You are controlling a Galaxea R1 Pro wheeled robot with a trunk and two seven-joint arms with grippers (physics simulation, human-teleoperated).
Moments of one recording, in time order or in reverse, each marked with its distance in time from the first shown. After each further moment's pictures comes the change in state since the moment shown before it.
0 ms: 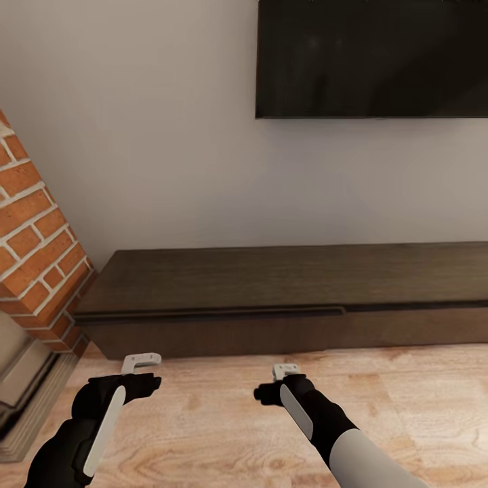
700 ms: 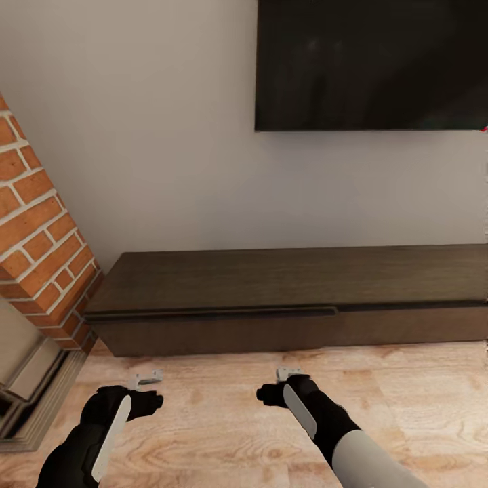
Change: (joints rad) left arm -0.004 -0.011 0.004 0.153 0.003 -0.006 -0.003; right arm 0.005 -0.009 -0.027 0.001 -0.024 0.004 0.001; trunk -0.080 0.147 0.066
